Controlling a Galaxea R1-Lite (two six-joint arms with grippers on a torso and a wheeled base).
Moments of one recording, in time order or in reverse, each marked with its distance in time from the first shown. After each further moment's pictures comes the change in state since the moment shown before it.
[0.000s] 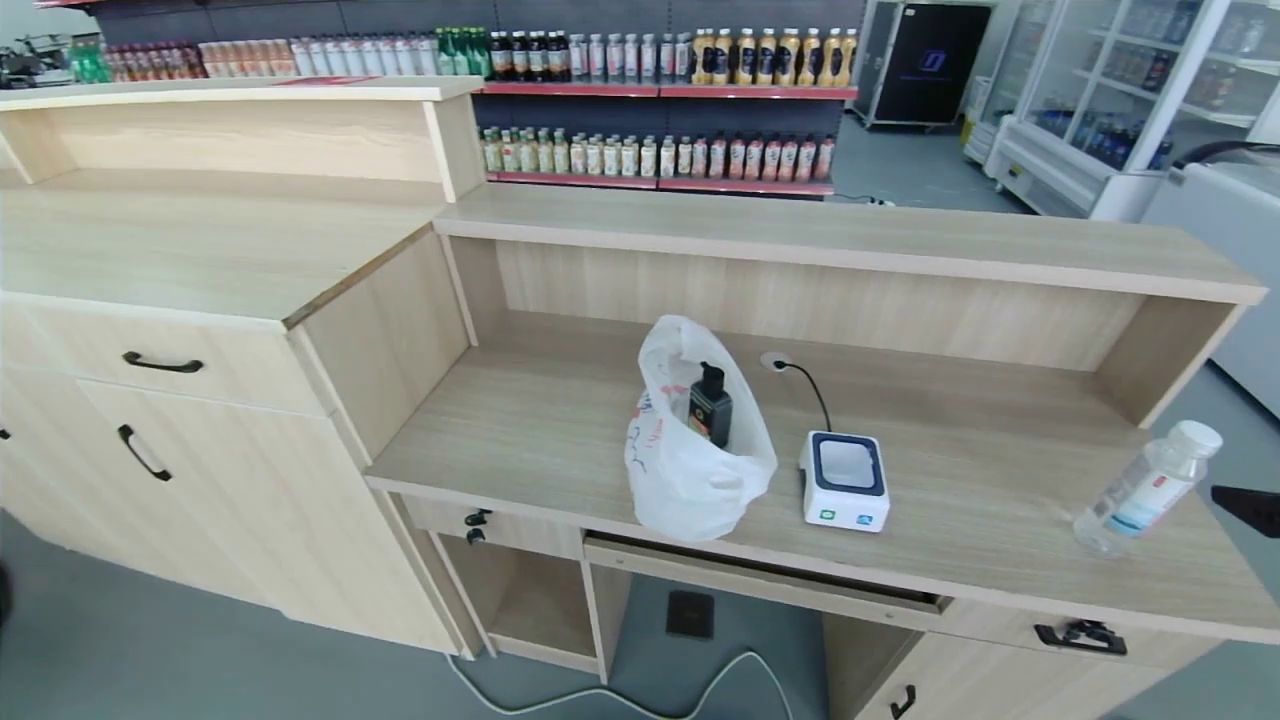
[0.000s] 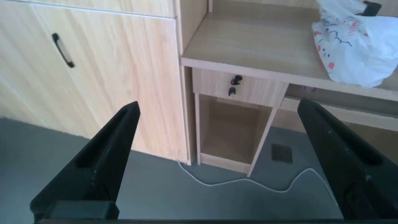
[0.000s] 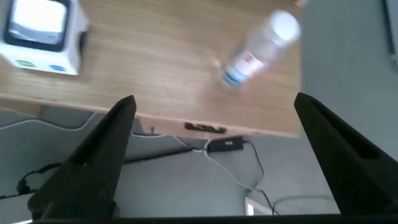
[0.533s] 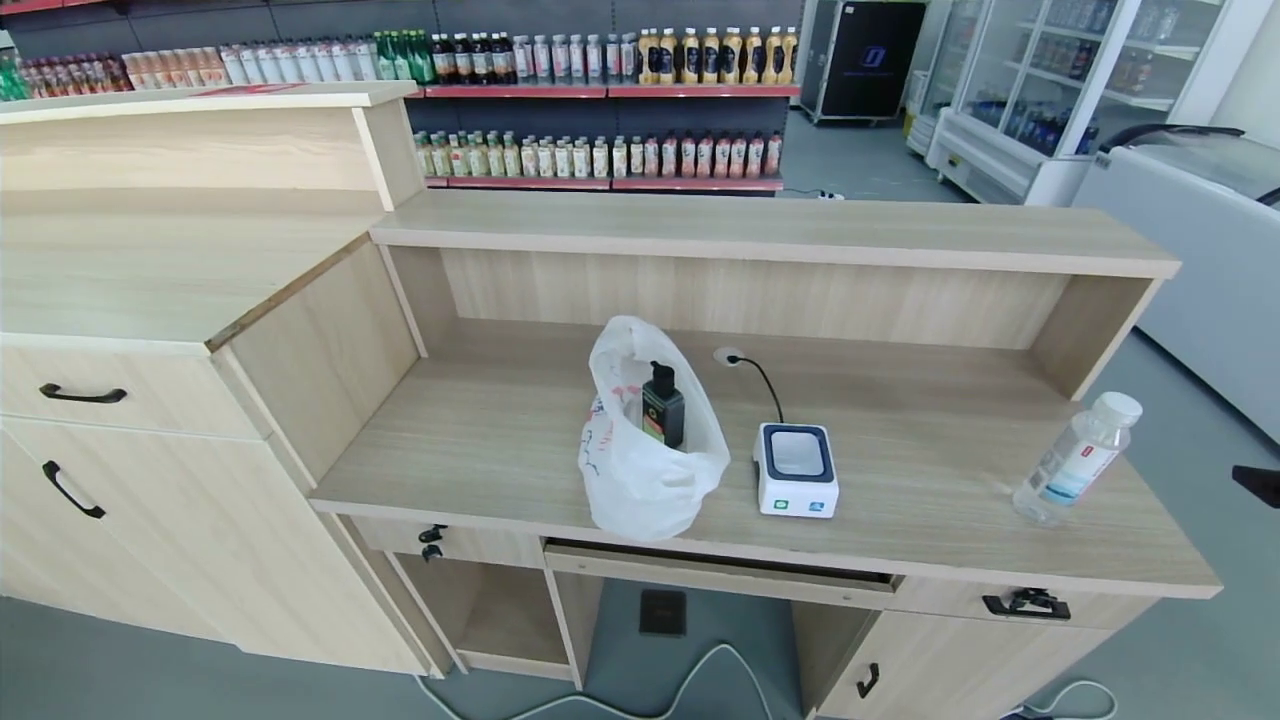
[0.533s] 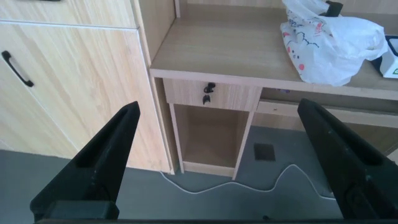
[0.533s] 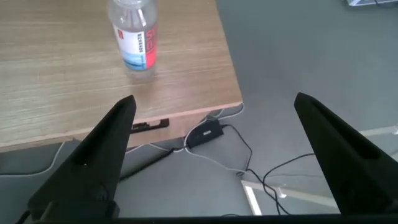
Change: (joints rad) left arm 0.001 0.000 0.000 0.000 0.000 0.000; right arm -0.193 0.285 -0.007 -0.338 0.120 0.031
